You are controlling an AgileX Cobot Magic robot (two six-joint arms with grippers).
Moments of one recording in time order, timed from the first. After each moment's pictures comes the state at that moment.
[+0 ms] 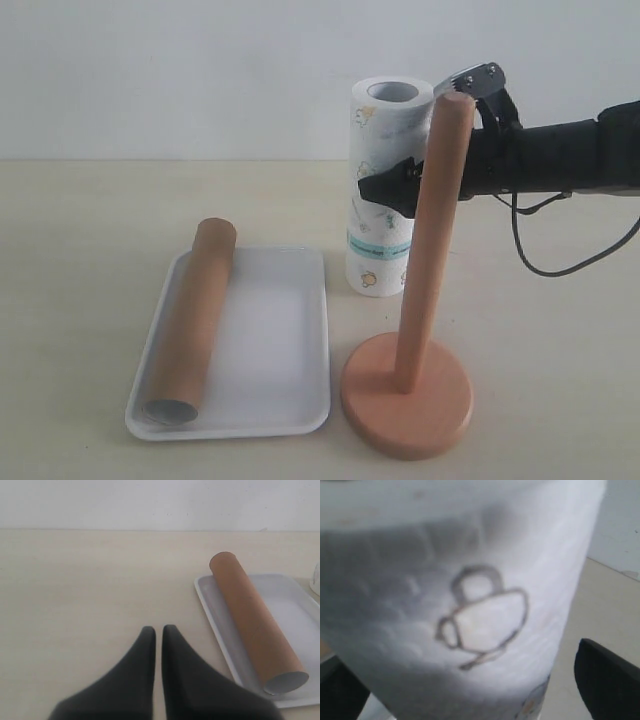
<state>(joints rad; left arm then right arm) -0.10 0.00 0.00 0.03 0.35 -0.09 0.17 1.95 -1.15 1.74 0.72 -2.04</state>
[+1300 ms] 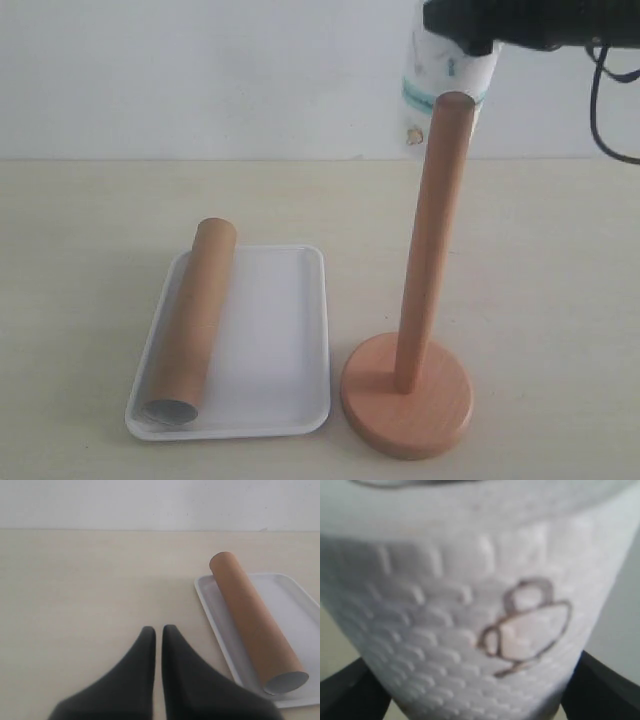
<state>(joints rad) -0.10 0.00 0.00 0.03 0.35 -0.09 0.17 1.52 -1.16 1.73 0.44 -1.85</state>
